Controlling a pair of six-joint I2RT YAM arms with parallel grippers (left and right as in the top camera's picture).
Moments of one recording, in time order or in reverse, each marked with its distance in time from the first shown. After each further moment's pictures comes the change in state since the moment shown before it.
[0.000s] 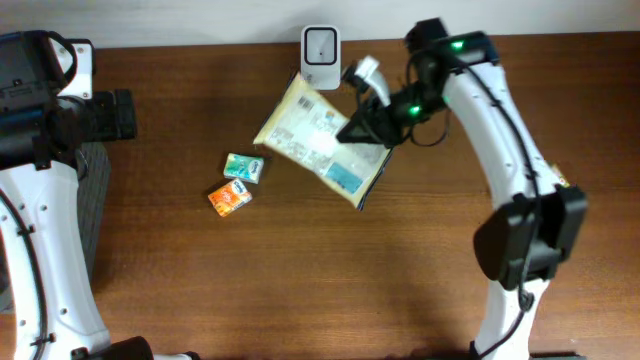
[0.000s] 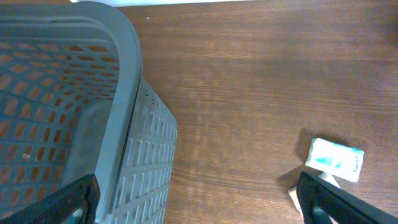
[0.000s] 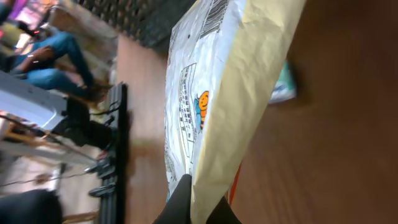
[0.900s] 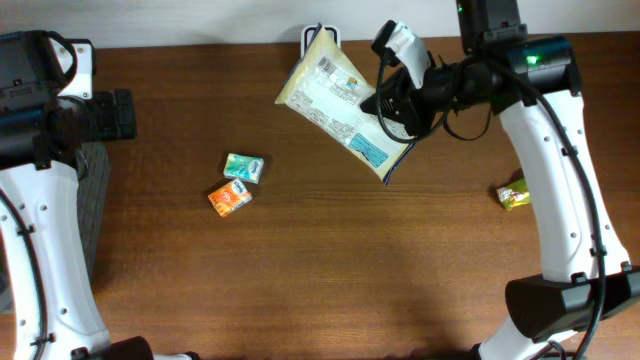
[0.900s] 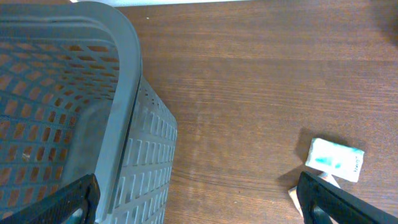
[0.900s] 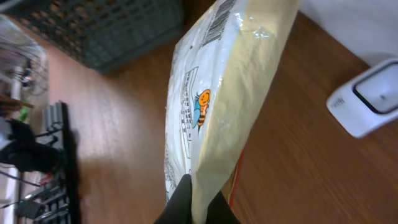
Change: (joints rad) left arm 0.000 0.000 0.000 0.000 0.000 0.000; right arm 0.002 -0.272 0.000 0.166 0.262 0.255
